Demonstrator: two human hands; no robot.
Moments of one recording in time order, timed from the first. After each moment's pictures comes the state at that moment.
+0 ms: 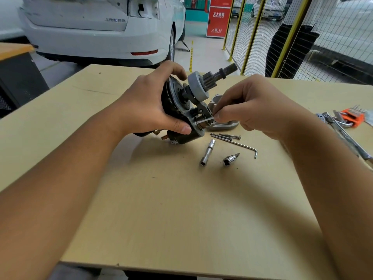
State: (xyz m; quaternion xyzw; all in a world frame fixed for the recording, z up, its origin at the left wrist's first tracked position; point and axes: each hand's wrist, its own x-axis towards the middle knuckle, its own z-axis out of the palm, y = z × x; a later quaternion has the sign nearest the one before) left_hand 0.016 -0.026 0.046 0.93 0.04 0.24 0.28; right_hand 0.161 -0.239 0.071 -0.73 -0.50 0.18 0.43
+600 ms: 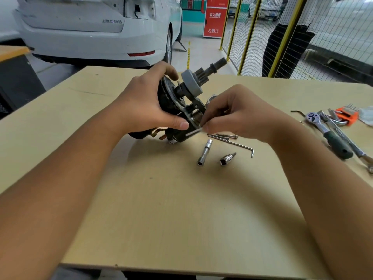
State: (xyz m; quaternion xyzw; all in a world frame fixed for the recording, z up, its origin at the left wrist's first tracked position) left_hand 0.018 -0.031 0.047 0.92 0.10 0.25 0.29; right_hand 0.156 -0.231 0.059 -0.72 -0.58 0.14 0.36
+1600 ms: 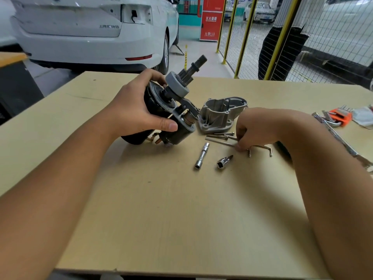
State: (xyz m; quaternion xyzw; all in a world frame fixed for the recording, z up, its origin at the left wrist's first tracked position) left_hand 0.017 -0.010 0.040 0.89 0.07 0.26 0.36; right_hand 0.203 -0.249 0.053 -0.88 -0.45 0.11 -0.07
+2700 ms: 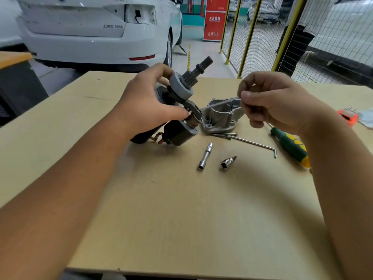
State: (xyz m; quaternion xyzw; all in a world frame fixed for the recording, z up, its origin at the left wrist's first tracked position) left_hand 0.018 -0.041 0.054 0.88 0.15 0.31 0.33; right_hand 0.201 -0.264 0.072 -0.67 -0.44 0.23 0.55
